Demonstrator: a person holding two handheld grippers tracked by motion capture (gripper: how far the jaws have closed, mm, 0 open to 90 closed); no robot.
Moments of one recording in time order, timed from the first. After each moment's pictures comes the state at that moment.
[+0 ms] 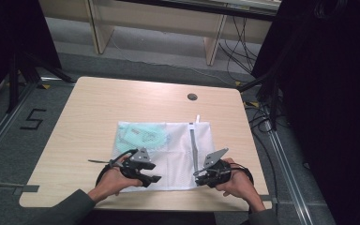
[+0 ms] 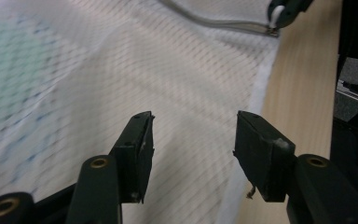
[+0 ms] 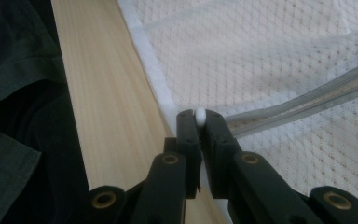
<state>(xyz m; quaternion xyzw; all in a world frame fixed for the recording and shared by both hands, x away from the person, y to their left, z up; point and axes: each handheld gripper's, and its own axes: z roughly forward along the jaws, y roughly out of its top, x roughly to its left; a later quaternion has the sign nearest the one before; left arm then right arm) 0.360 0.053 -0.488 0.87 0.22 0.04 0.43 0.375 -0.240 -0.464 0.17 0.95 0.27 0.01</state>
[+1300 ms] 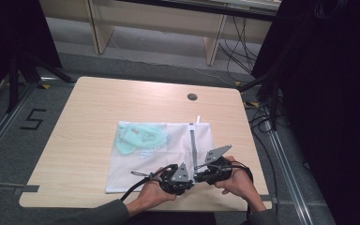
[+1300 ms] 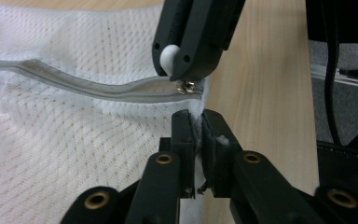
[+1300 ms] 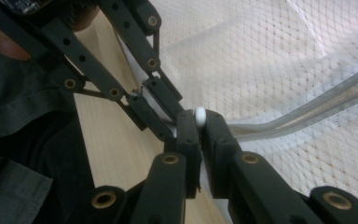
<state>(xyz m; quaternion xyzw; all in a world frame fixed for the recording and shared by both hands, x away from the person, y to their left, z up) 0.346 -0.043 -0.509 0.88 0.15 0.07 0.44 0.375 -0.238 -0.454 0.20 0.93 0.31 0.00</state>
